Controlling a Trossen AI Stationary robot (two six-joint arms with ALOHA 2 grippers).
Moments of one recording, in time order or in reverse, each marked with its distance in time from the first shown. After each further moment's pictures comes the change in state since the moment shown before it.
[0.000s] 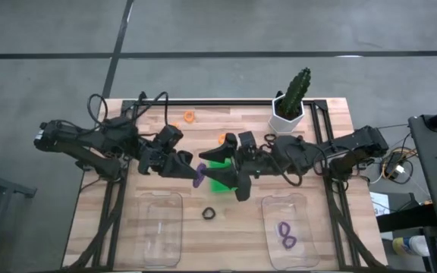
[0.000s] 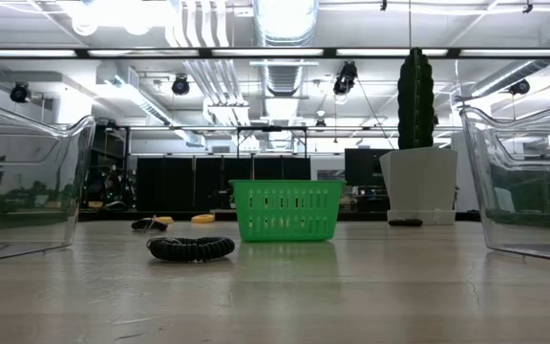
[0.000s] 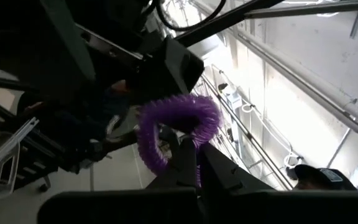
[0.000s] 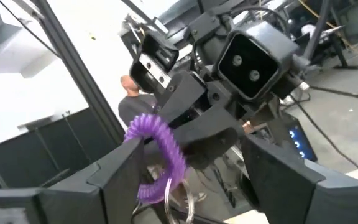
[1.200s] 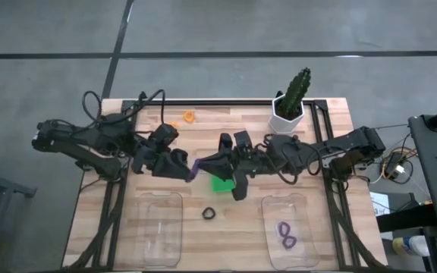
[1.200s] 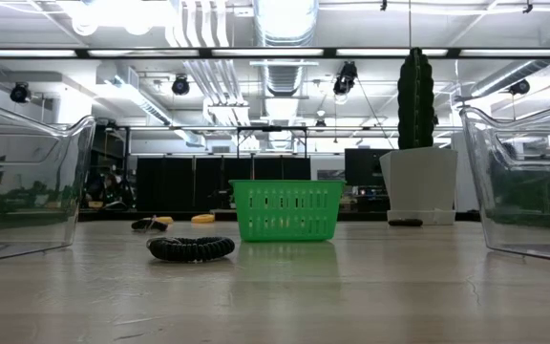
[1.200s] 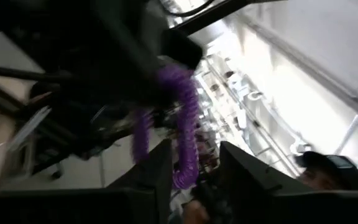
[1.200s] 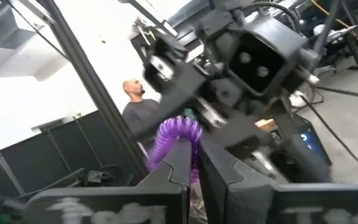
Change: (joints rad) left arm 0.016 -0.063 0.000 -0.114 0.062 0.038; right arm -0.010 0.022 0.009 0.043 -0.038 0.012
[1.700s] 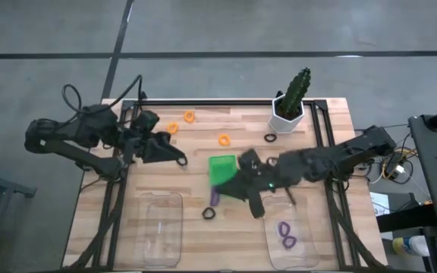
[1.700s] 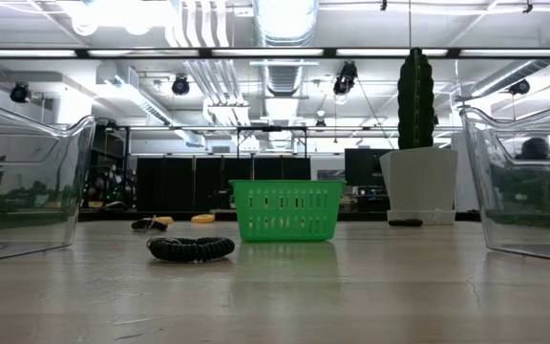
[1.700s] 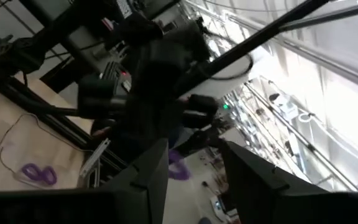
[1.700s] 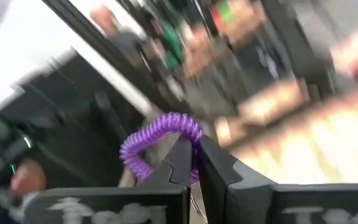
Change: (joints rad) left arm 0.046 -0.127 0.000 -0.227 -0.162 0.152; right arm 0.134 -0.112 0.002 -0.533 0.029 0.294
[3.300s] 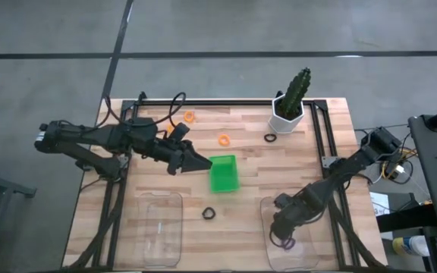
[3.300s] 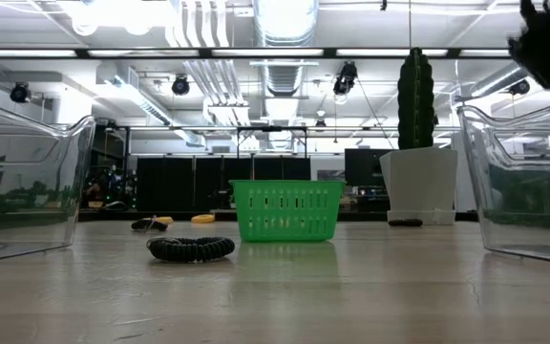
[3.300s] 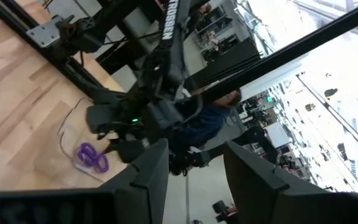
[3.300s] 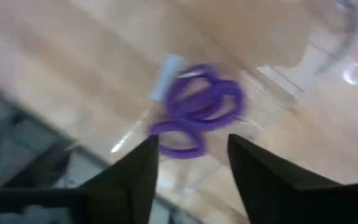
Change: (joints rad) left arm 0.015 0.202 0.000 -0.002 -0.046 0.021; right arm 0.237 -0.026 -0.584 -0.593 -0.390 0.796
